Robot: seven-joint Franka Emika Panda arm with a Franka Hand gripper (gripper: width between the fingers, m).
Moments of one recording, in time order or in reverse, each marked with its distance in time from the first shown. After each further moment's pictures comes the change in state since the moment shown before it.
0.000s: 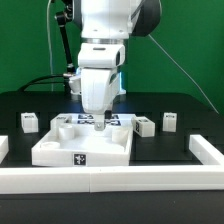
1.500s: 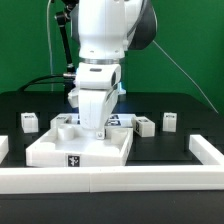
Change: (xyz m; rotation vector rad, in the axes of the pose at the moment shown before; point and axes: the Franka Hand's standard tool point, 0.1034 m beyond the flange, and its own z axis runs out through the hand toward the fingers) arm -0.007 -0.021 0.034 0.052 0.004 0.012
